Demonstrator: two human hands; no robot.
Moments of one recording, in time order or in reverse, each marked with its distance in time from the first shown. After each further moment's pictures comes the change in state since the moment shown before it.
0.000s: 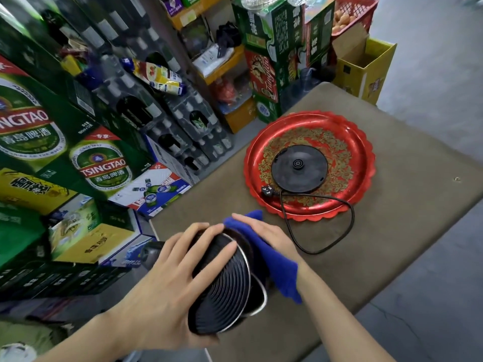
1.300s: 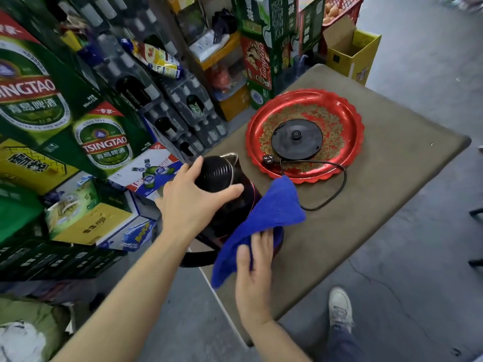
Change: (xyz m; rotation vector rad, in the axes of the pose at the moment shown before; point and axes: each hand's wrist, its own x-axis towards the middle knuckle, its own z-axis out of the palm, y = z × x) left_hand 0.020 0.002 0.002 -0.581 0.320 -0.979; right_hand -0.094 0.100 0.136 -0.329 0.726 -0.249
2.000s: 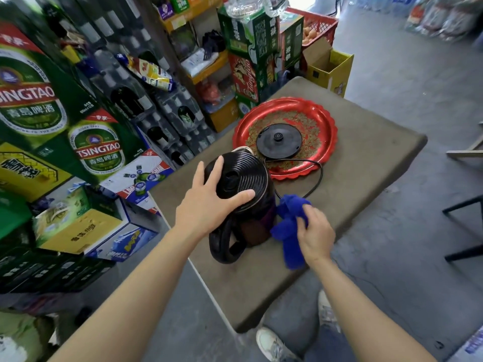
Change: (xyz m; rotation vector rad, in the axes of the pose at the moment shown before) left_hand -0.043 0.017 0.016 0.111 -0.320 0.103; right_hand 0.092 0.065 -0.140 -0.783 0.214 -0.204
